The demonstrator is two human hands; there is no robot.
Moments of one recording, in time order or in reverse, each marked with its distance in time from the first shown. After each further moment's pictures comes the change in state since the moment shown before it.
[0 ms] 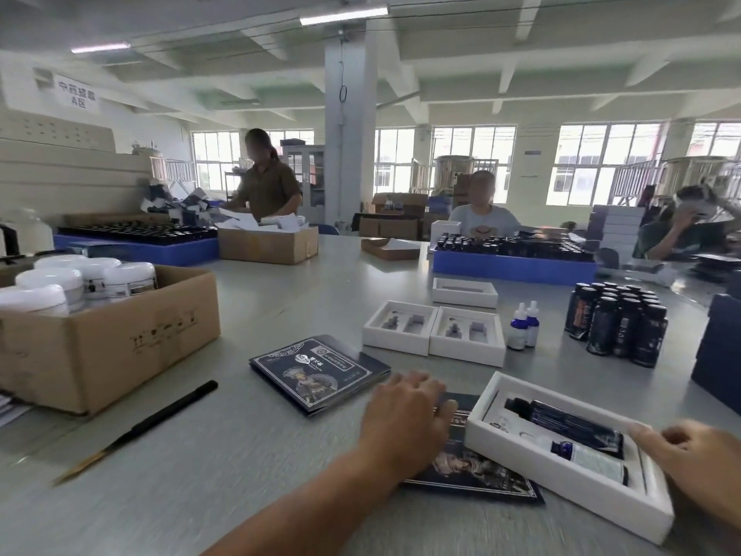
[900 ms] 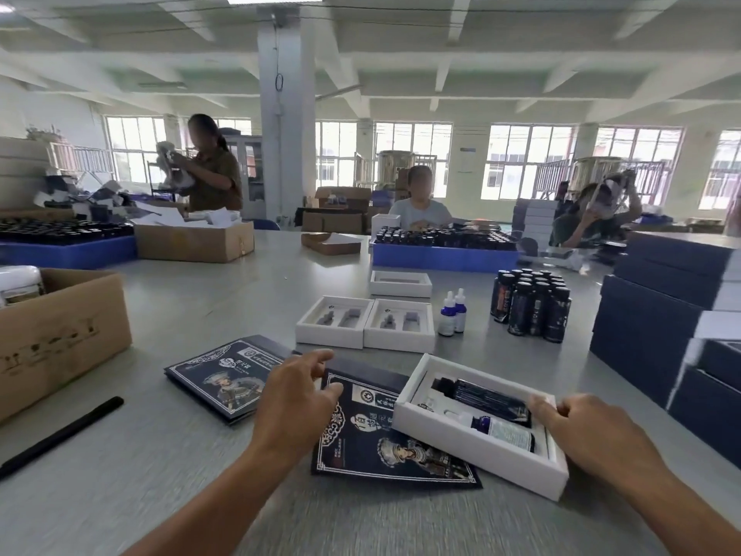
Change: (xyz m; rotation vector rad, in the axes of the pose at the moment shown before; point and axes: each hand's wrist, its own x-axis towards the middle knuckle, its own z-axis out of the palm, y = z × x) left_hand -0.003 -0.013 -0.023 -0.367 0.215 -0.253; right_hand -0.038 -0.049 -0.023 -0.136 -0.105 -0.058
